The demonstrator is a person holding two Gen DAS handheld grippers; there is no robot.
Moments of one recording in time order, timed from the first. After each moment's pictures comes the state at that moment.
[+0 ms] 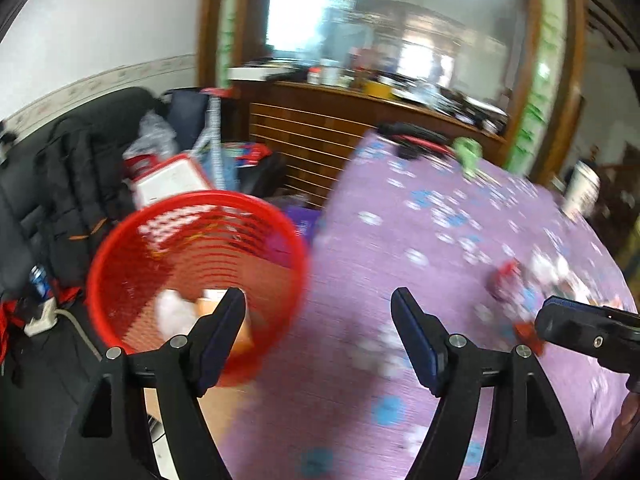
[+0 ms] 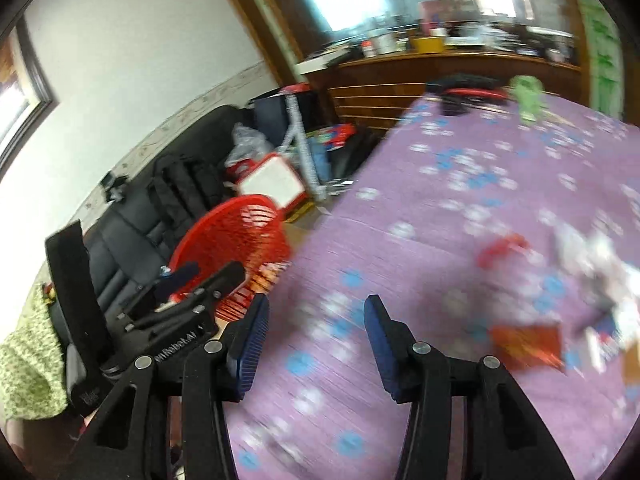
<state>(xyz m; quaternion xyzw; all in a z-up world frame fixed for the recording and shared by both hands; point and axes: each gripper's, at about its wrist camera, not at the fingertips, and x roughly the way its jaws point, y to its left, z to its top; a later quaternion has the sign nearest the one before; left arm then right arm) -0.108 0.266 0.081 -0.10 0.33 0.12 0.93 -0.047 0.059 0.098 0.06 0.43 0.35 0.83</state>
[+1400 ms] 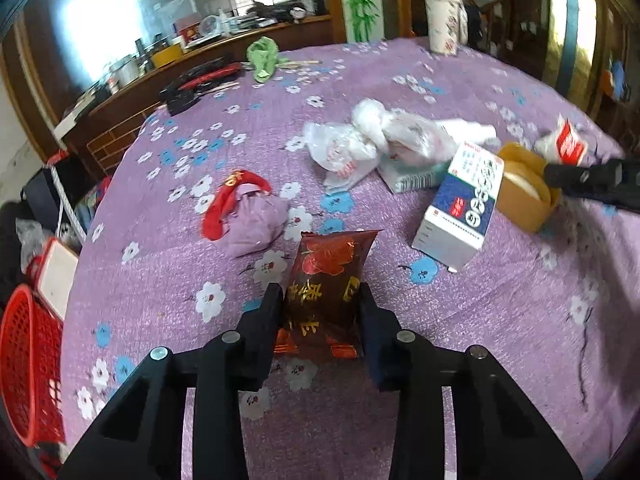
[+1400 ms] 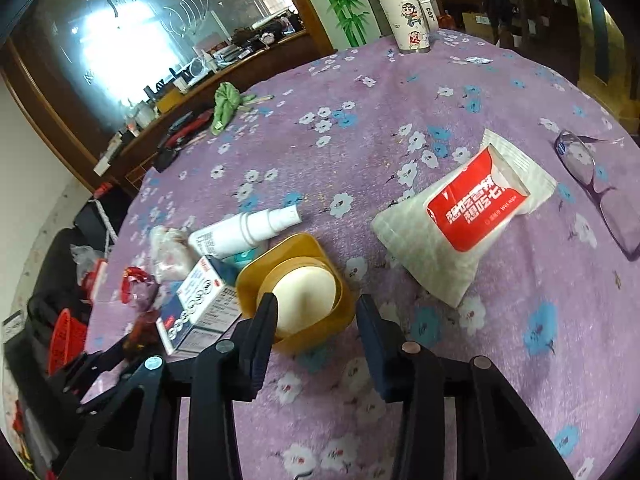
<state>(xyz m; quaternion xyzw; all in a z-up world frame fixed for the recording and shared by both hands) -0.011 0.039 0.020 0.09 0.43 -0.07 0.90 0.007 -0.200 0.036 0.18 0.46 0.05 0.87</state>
